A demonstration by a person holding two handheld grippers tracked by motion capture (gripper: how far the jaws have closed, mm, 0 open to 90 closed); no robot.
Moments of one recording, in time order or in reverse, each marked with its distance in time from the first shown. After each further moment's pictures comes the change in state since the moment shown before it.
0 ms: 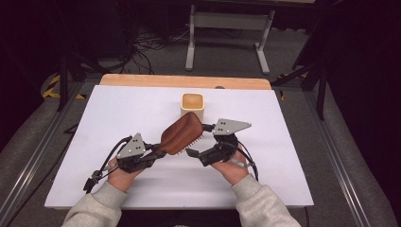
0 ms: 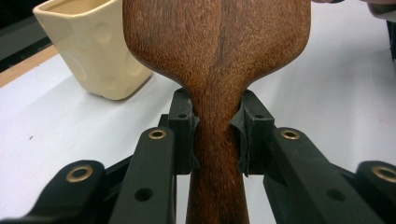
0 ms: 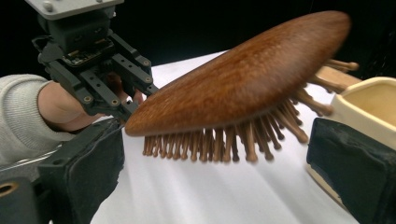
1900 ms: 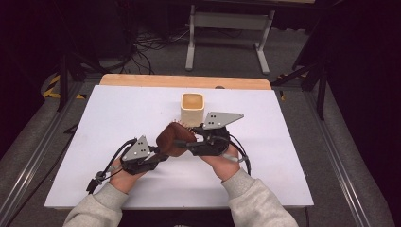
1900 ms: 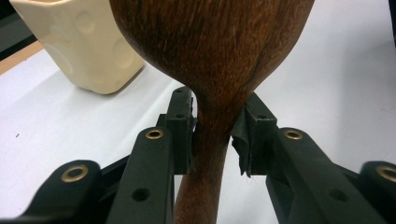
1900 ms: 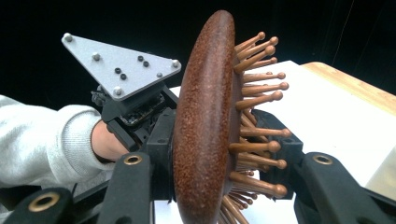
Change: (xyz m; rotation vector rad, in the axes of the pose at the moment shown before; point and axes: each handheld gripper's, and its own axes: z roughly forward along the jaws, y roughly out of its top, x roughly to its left) left arm -0.006 -0.001 0.008 0.034 -0.004 0.019; right arm 0.020 0.042 0.006 -0.008 0.112 0.002
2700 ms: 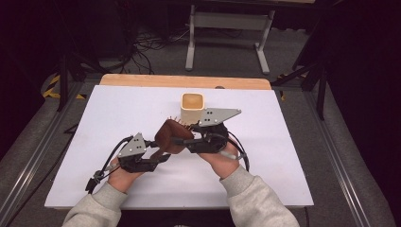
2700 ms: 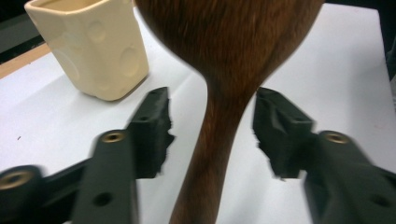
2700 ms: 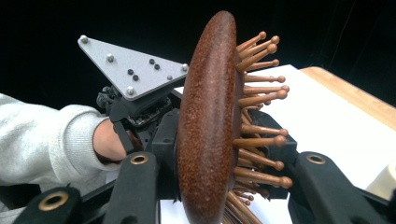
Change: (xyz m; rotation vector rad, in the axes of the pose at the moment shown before) left arm 0.009 0.000 -0.007 -0.056 -0.015 -0.050; right arm 0.006 0.021 -0.001 0.026 -0.012 -0.035
